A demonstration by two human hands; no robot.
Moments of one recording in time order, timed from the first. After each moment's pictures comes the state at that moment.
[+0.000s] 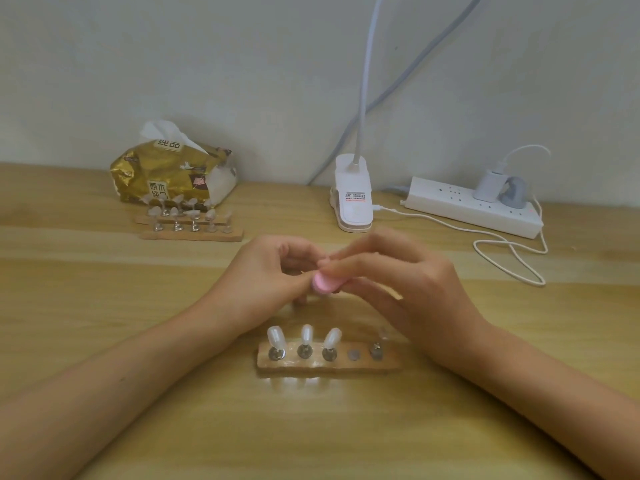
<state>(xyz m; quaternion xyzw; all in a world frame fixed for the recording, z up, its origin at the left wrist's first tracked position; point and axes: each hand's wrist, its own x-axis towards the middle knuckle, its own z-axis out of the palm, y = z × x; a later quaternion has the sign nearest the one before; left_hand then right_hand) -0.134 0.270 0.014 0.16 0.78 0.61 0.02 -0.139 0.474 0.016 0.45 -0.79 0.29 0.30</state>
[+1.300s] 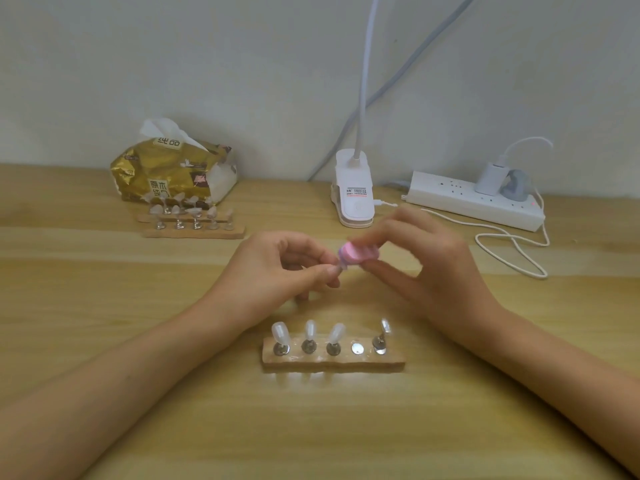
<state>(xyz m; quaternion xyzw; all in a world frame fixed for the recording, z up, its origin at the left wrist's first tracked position) -0.131 0.270 0.016 0.16 0.78 0.60 0.01 -0.140 0.486 0.020 0.38 -0.83 0.31 0.28</state>
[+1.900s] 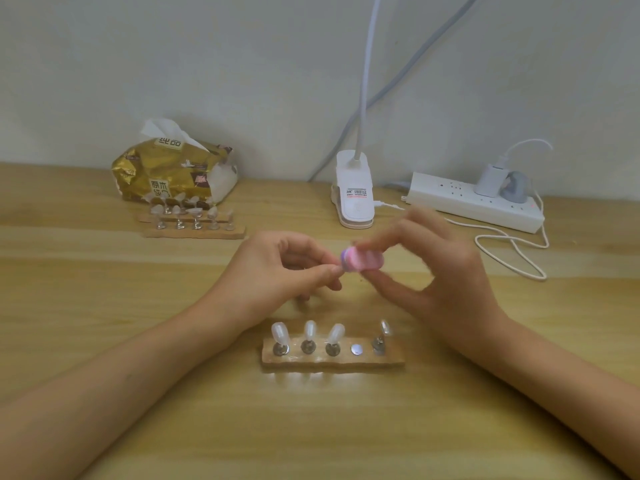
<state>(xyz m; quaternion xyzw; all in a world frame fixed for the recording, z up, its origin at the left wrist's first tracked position) -0.130 0.270 0.016 0.16 0.77 0.62 0.01 -0.135 0.486 0.021 0.39 -0.82 0.31 0.29</state>
